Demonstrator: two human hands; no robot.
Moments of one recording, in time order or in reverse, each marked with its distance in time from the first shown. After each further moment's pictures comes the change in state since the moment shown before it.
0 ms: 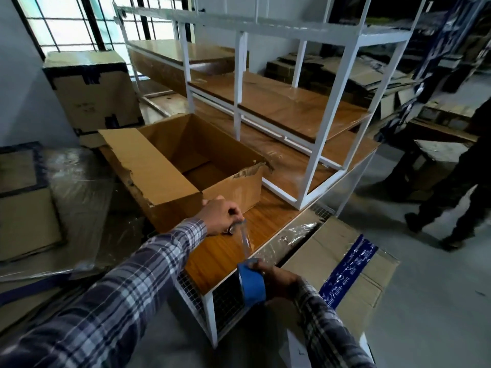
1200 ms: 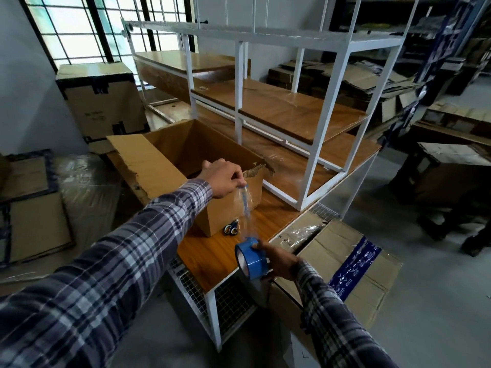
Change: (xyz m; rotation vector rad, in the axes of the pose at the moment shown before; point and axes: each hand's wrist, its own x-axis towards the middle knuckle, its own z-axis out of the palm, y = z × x) left_hand 0.011 0.054 -0.078 0.224 0.190 0.083; right_hand -0.030 -0.044 0.002 -0.105 0.100 -0.113
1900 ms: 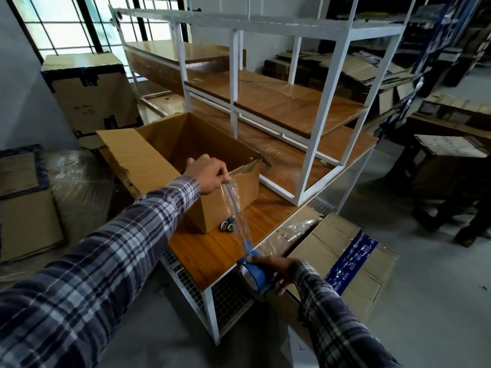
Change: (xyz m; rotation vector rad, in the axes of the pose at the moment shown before) left_hand 0.011 -0.028 0.009 0.069 -0.010 -0.083; right_hand 0.004 0.011 -0.012 -0.266 -0.016 0.327
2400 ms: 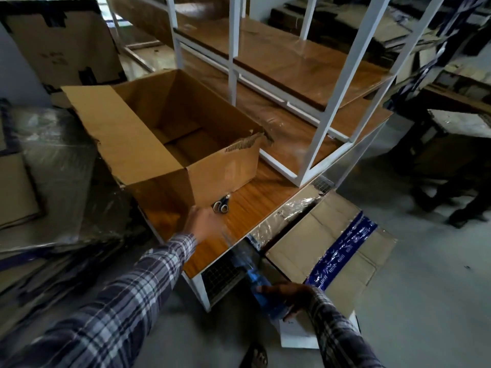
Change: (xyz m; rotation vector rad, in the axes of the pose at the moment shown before) left_hand -0.039 -0.048 0.220 -0.381 -0.138 -0.314; right_hand 0.067 0.103 -0.010 0.026 -0.041 0.235
